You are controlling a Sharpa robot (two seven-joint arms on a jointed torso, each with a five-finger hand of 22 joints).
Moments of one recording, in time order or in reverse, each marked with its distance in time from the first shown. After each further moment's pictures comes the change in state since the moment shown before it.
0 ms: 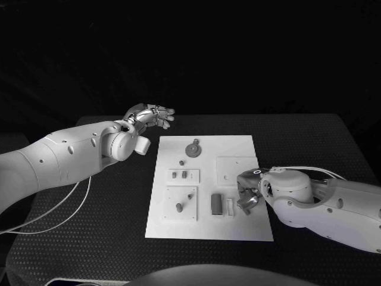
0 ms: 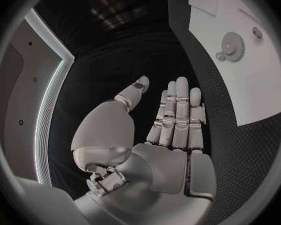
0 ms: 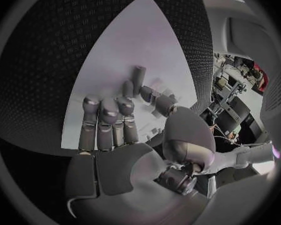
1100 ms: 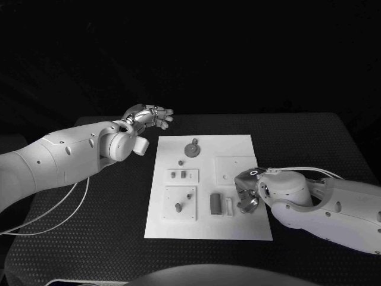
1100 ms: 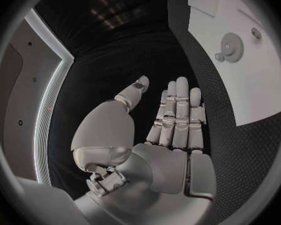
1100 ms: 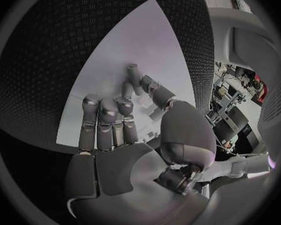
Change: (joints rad) left arm 0.000 -0.004 0.000 0.004 -0.003 0.002 -0.006; left_hand 0.000 0.000 -0.003 0.003 0.000 0.000 0.000 0.000 -0.002 0.000 0.000 0.000 0.000 0.000 0.000 -0.004 0.003 0.000 0.000 0.000 0.000 0.002; right arm -0.002 -0.001 -0.002 0.019 -0.085 0.036 0.006; right_hand 0.169 -0.047 -0.168 -0.071 -0.229 -0.019 0.020 0.010 0.001 -0.005 0.005 0.008 -0.002 -0.009 0.004 -0.008 0.014 -0.001 -0.019 0.009 0.004 -0.009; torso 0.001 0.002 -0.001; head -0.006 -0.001
